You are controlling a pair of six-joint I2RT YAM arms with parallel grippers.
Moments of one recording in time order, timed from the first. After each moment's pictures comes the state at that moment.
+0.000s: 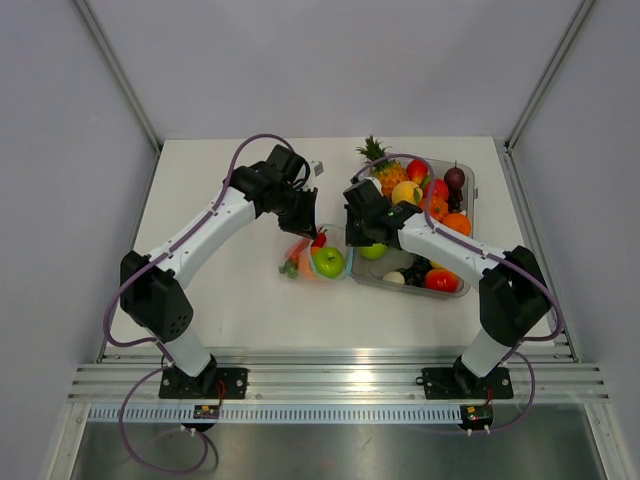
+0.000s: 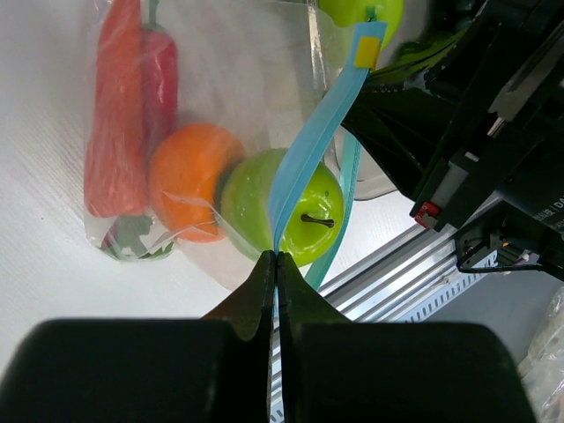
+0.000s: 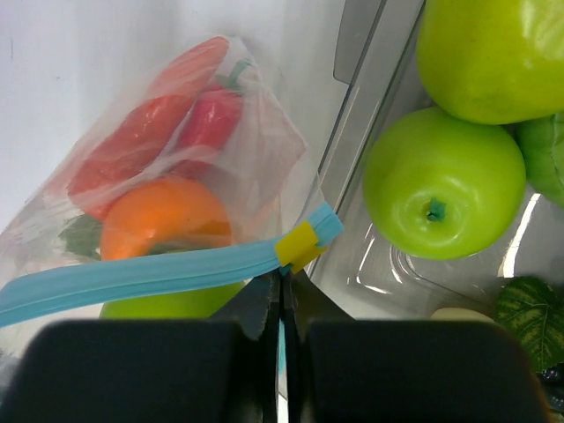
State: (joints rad) left arm -0.57 1.67 1.59 -0.94 0.29 -0.35; right arm 0.69 1.67 1.28 -0.52 0.14 0.59
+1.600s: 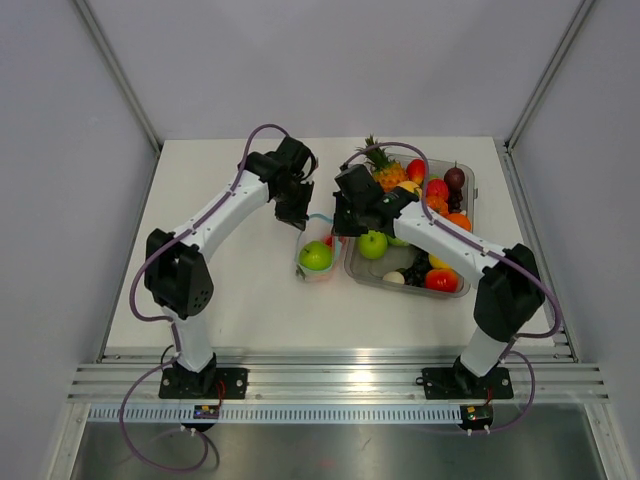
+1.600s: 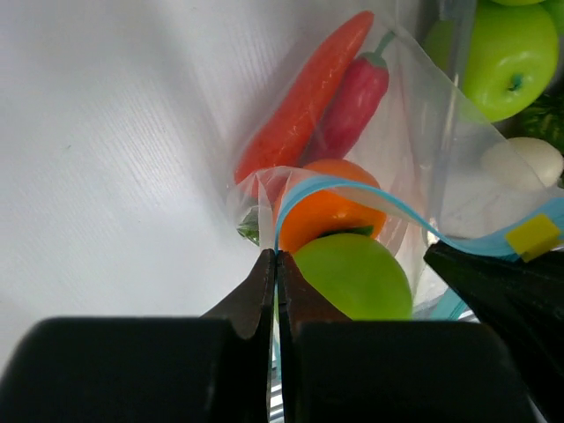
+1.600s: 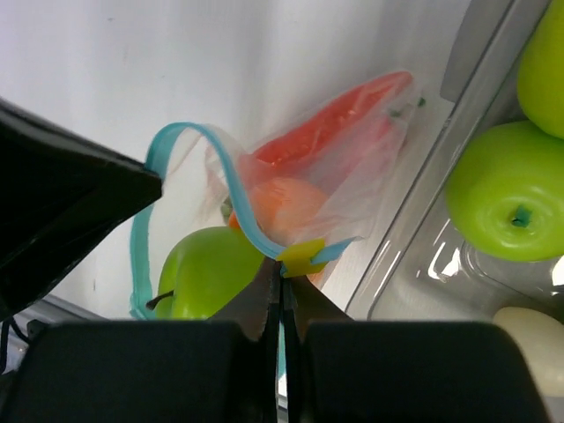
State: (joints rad) left arm -0.54 1.85 1.76 -1.05 0.12 -0.31; right arm 0.72 1.69 1.46 -0.61 0.04 0.64
